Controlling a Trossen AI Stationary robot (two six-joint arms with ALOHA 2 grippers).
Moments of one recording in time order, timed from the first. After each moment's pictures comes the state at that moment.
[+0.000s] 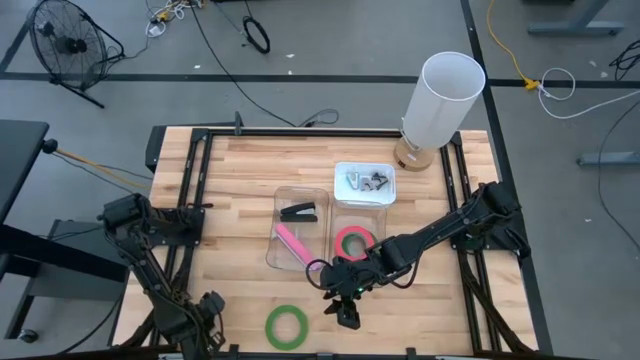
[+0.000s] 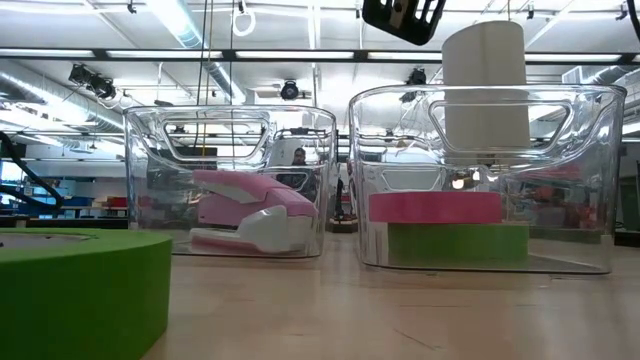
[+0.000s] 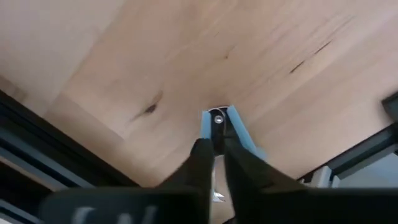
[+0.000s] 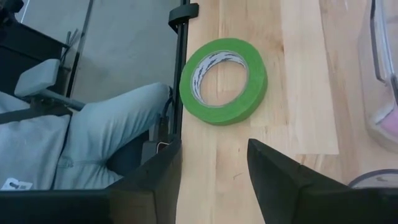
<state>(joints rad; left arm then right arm) -1.14 1.77 1.09 -0.80 0.10 -1.93 0.46 1.85 1.46 -0.38 -0.12 0.59</state>
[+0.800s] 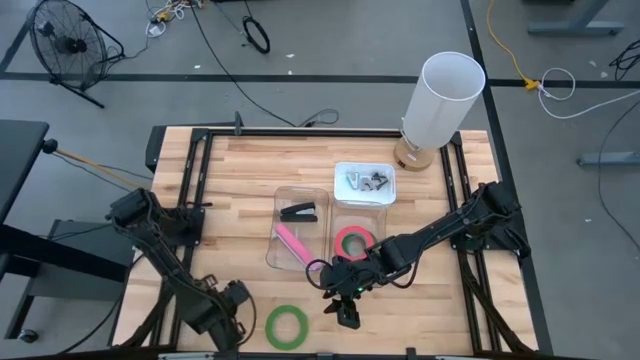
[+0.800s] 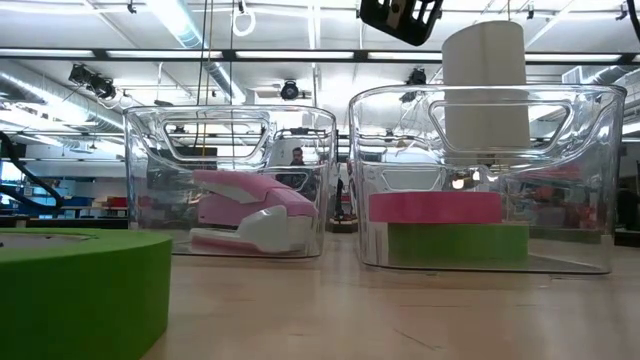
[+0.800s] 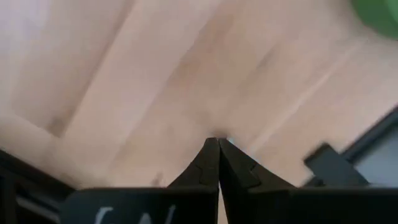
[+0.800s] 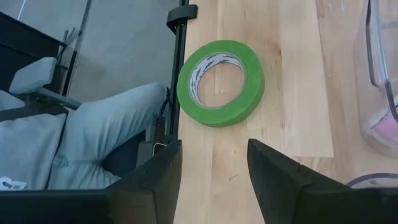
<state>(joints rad) -0.94 1.76 1.24 -1.01 0.01 -1.55 0.45 1.85 1.46 -0.38 -0.11 0.57</state>
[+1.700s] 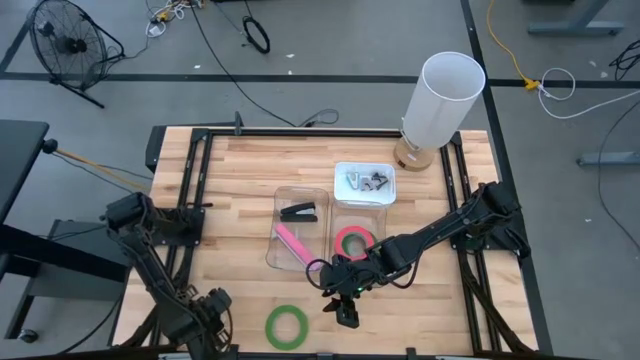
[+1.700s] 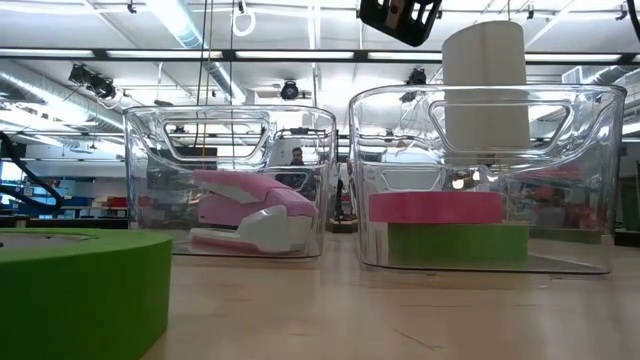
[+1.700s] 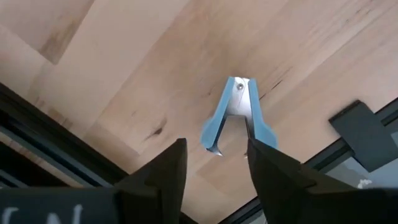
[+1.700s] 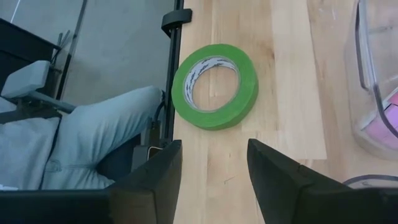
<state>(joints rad) -1.08 1.77 1.23 -1.01 0.04 -1.80 0.46 1.85 1.46 -0.38 -0.09 0.57</state>
